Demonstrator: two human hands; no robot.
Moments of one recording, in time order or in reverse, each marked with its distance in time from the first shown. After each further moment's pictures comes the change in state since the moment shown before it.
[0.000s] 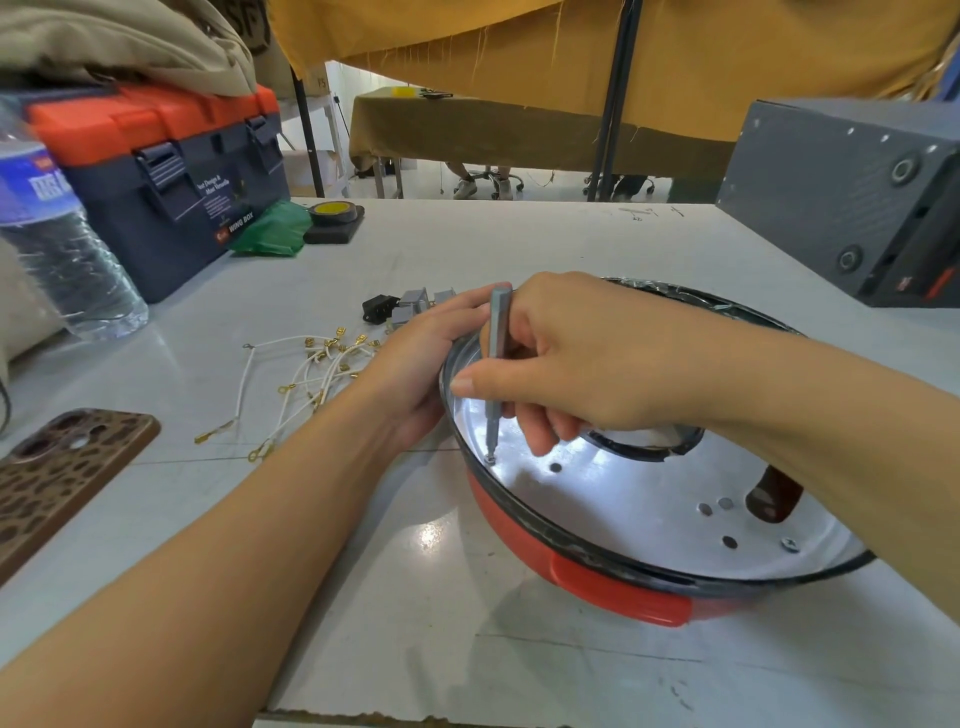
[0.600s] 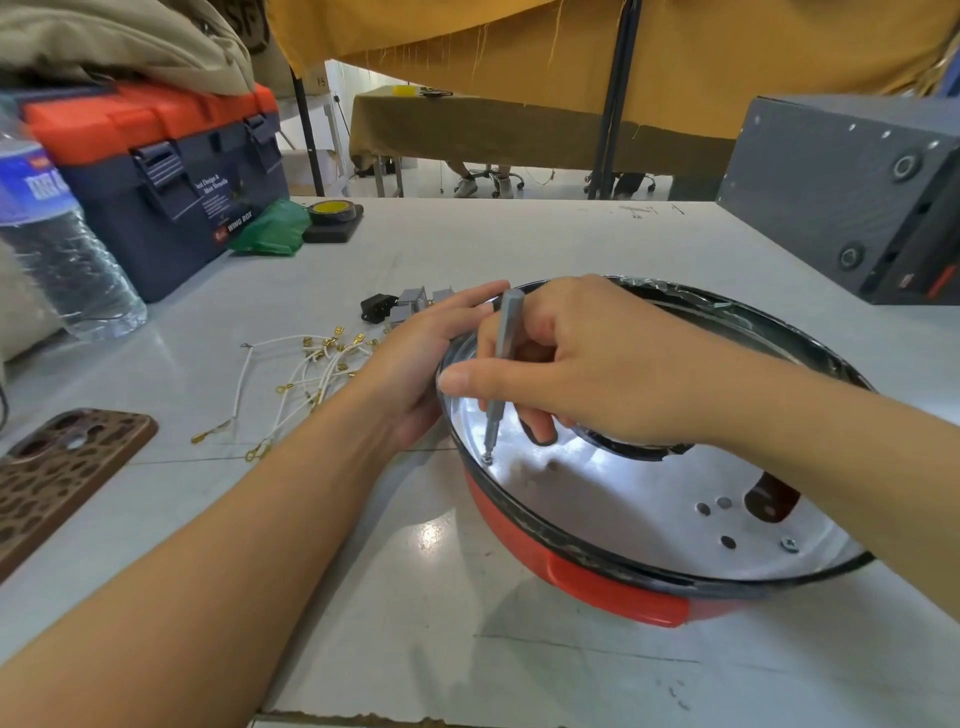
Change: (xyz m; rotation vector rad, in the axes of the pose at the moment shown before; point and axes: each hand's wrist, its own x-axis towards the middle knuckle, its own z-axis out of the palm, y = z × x) left_hand 0.006 -0.005 -0.008 -0.042 -0.085 0.027; right_hand -0.005 0.010 0.006 0.167 0.110 -0.128
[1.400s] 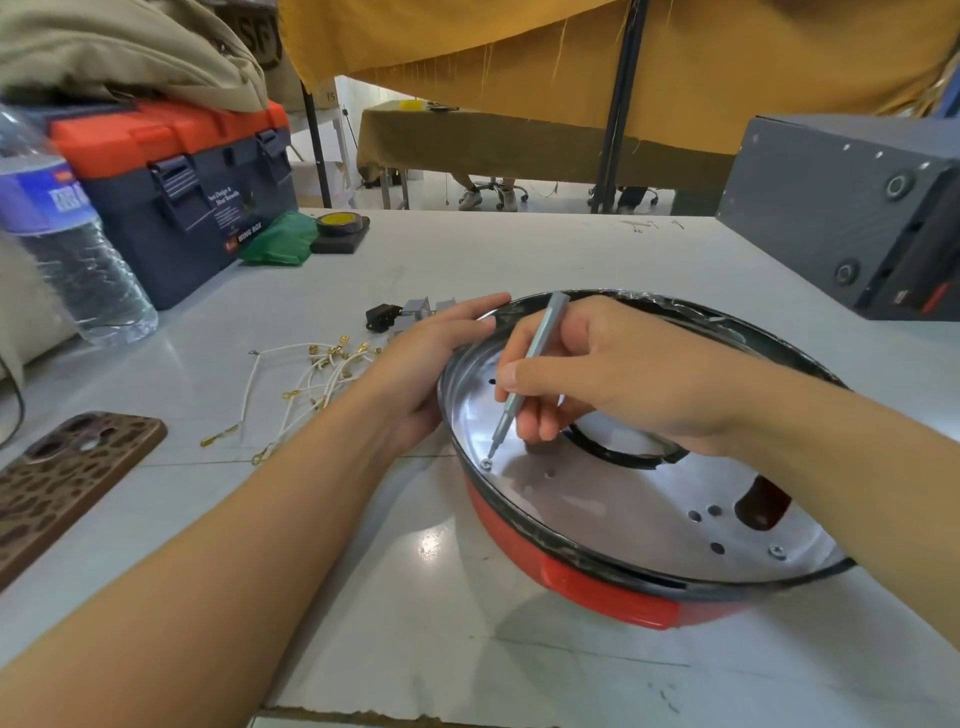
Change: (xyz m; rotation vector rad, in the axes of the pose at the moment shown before) left_hand 0.007 0.002 -0.004 -0.070 0.038 -0.082; right_hand -0.006 0.016 -0.006 0.371 -0.073 0.175
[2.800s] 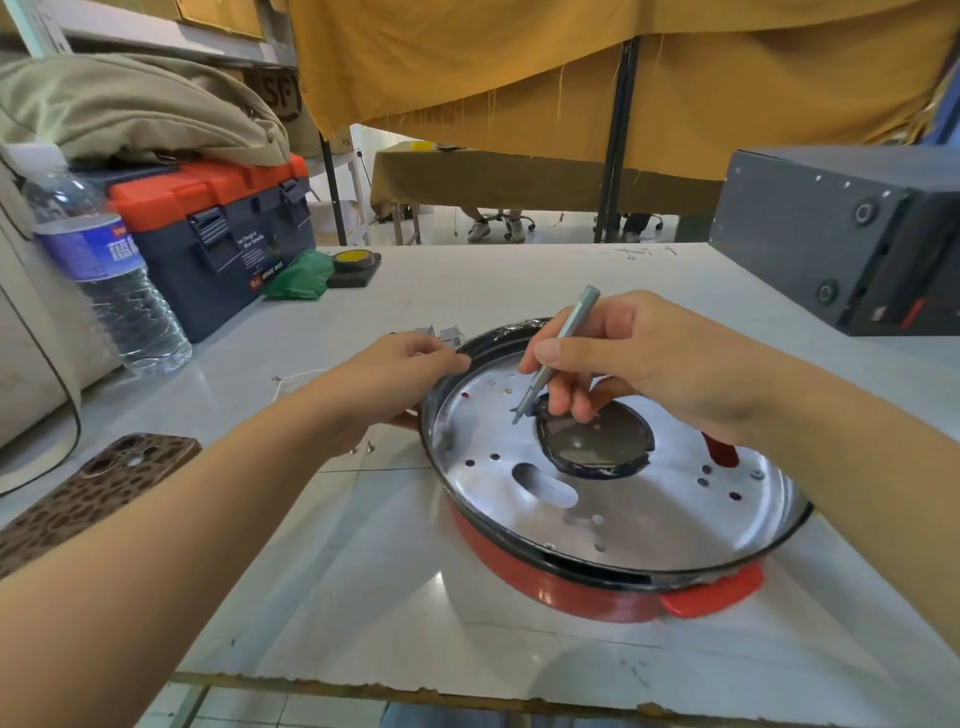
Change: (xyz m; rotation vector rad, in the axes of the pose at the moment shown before) left_hand -0.034 0.031 -0.007 0.731 0.198 -0.080; right_hand -0.016 0.008 -0.028 0.088 0.088 -0.073
